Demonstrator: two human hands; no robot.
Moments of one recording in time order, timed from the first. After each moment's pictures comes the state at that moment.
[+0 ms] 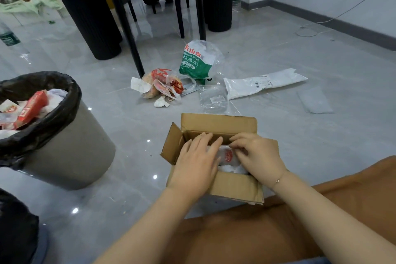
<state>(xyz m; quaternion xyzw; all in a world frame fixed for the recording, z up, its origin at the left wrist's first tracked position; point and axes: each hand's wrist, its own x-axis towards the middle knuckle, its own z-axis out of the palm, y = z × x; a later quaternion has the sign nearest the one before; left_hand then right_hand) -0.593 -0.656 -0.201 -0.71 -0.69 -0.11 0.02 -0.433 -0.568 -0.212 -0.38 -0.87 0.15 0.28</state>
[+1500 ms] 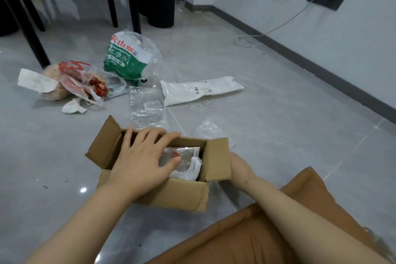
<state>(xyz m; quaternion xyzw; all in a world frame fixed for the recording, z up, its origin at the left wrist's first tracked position) -0.578 -0.558 -0.212 -0.72 -0.67 -0.14 -0.08 -0.337 -0.474 -0.269 -0.56 -0.80 0.21 -0.01</state>
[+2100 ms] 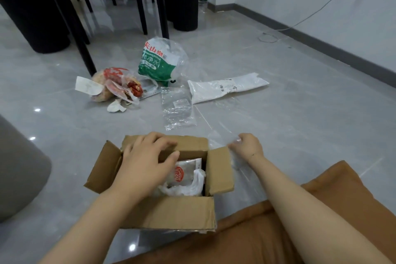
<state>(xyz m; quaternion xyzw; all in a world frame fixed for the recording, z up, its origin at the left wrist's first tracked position) -0.609 -0.615 -0.180 -0.64 -0.74 -0.17 -0.13 -0.382 -0.441 -0.290 -0.69 -0.64 0.30 0.15</state>
